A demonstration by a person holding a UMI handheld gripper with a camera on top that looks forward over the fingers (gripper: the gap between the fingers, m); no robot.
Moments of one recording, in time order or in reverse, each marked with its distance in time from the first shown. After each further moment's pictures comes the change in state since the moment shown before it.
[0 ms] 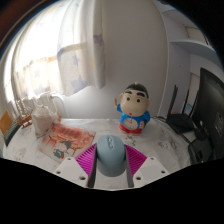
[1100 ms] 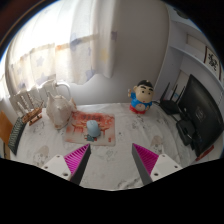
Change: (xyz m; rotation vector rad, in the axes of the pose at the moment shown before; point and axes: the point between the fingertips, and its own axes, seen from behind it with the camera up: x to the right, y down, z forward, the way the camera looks) arm -0.160 0.003 -0.133 -0.237 0.215 0.035
